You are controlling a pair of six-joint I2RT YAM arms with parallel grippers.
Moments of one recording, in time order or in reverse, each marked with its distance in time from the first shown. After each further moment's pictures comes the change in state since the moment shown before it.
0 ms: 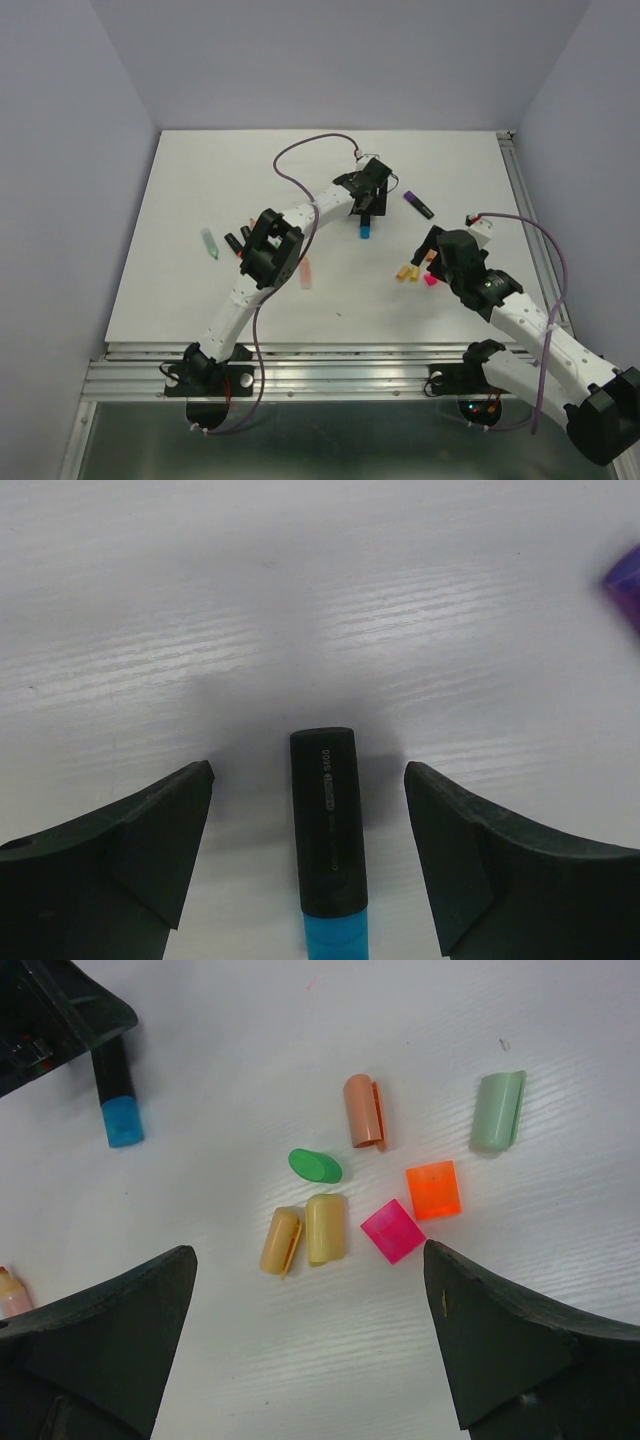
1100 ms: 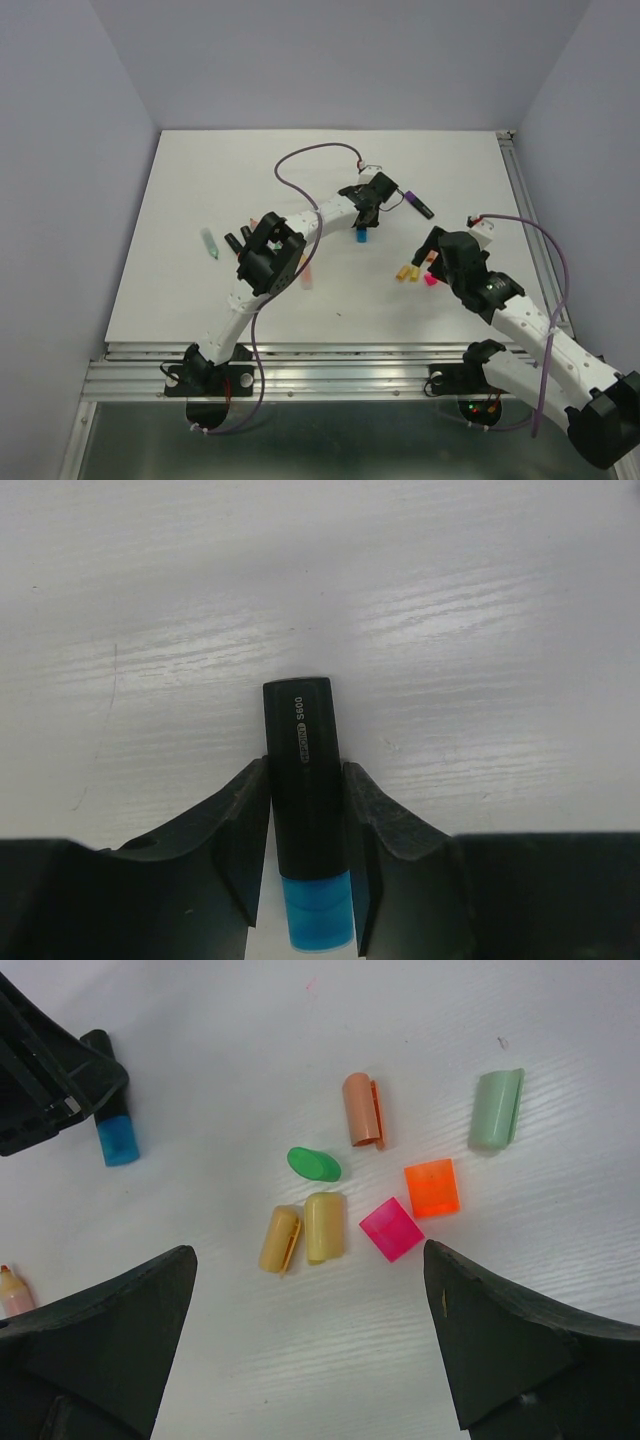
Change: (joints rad) left arm -0.063 -0.086 -0.180 0.026 -0.099 -0.036; right arm 0.000 -0.017 -0.018 0.005 0.000 0.001
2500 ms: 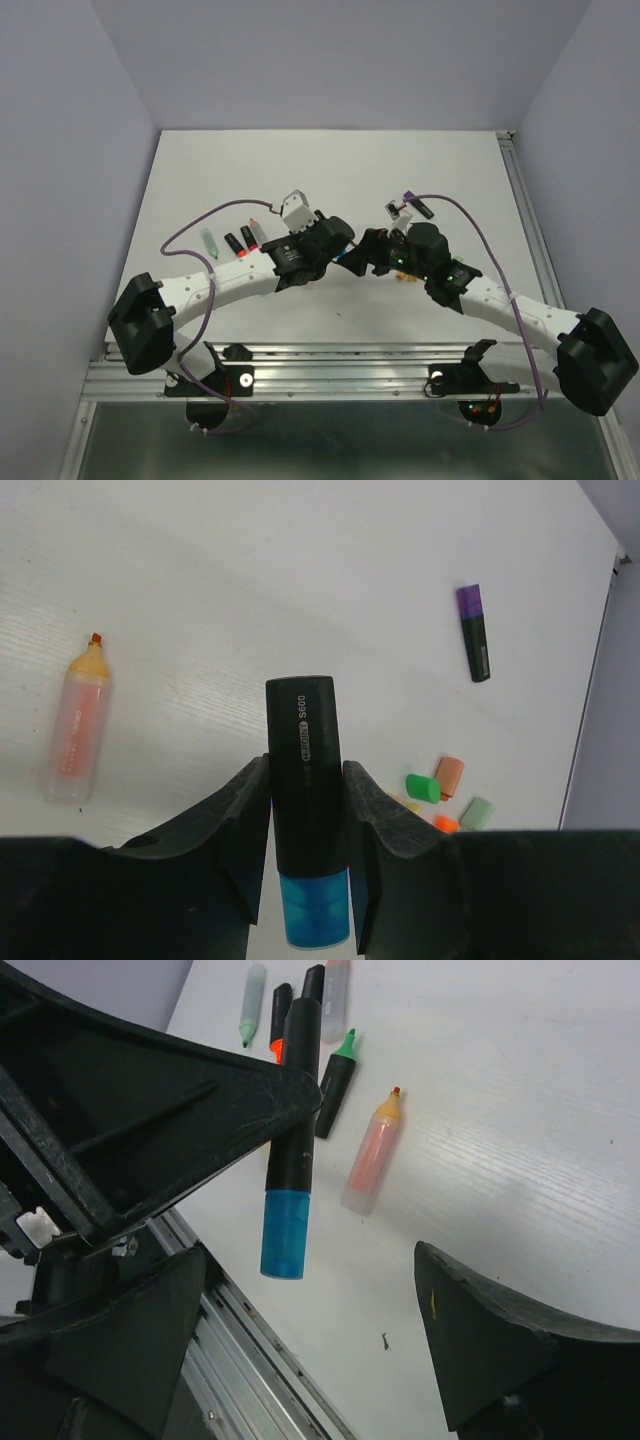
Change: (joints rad) left arm -0.188 -0.967 -0.896 0.135 -0.302 -0.739; right arm 0.218 0.269 0.008 0.661 -0.713 -0.128
